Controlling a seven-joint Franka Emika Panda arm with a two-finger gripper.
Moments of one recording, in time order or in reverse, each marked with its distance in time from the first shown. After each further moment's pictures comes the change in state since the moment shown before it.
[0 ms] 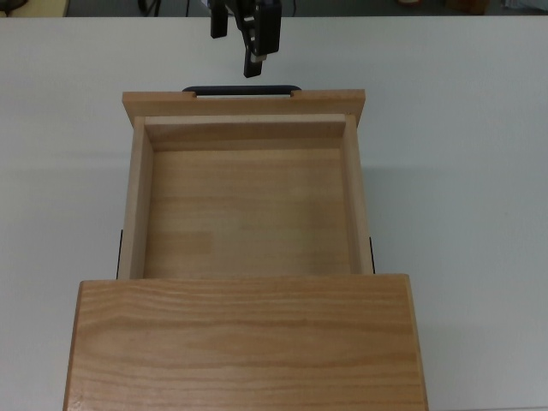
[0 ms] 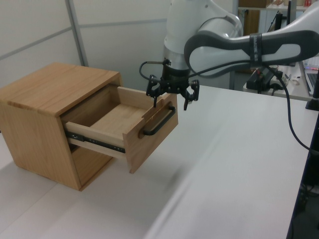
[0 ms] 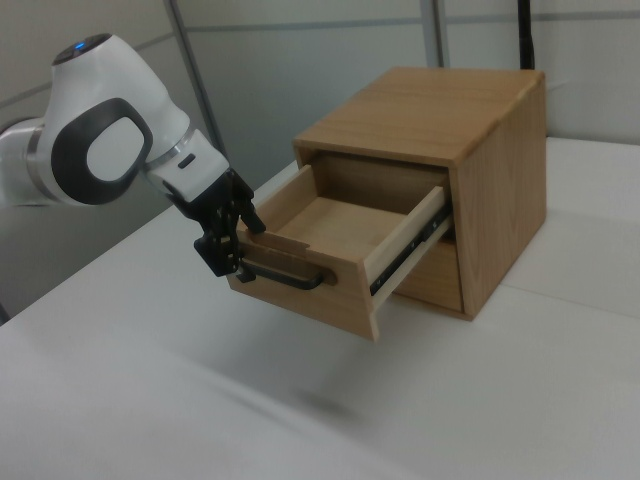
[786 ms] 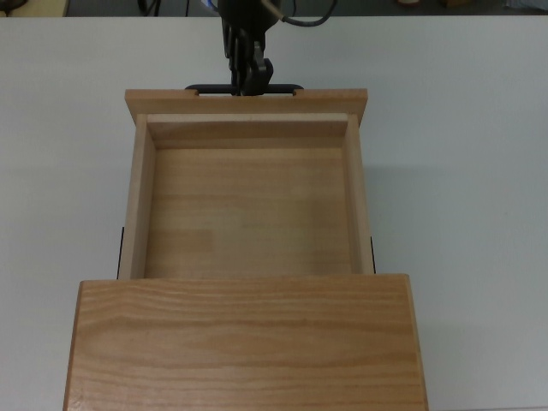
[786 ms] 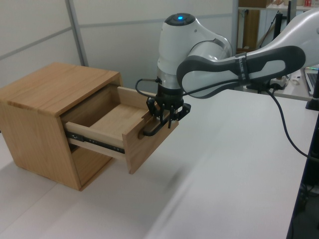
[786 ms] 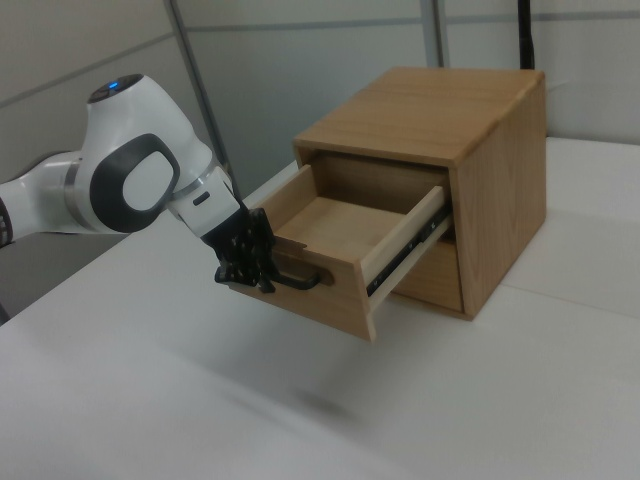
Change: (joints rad) arm 0.000 0.060 0.018 -0.063 -0.028 0.094 0.270
